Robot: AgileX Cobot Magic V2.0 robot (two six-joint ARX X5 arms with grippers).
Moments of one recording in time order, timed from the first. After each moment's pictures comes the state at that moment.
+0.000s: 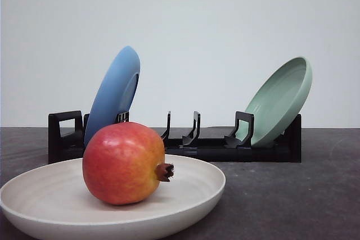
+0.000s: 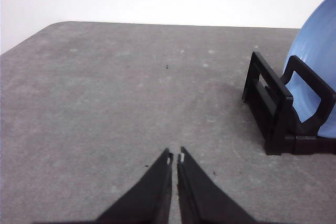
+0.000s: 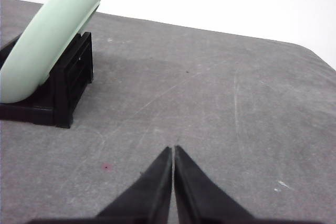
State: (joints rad) left_arx -0.01 0.00 0.02 -0.18 -0.06 -0.02; right_arx 0.01 0.00 0.02 -0.17 0.01 -0.10
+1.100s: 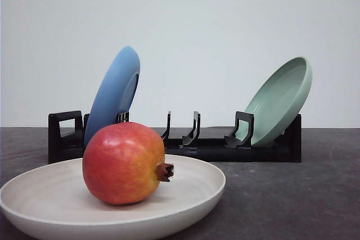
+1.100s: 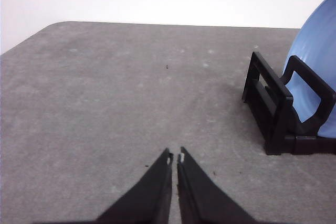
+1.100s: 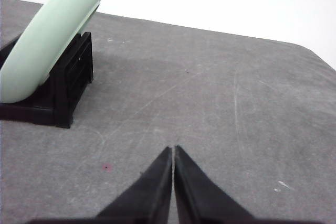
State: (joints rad) left_arx -0.01 0.00 0.02 -0.18 -0.06 -0.02; right_arx 0.01 0.00 0.02 -0.17 0.01 -0.10
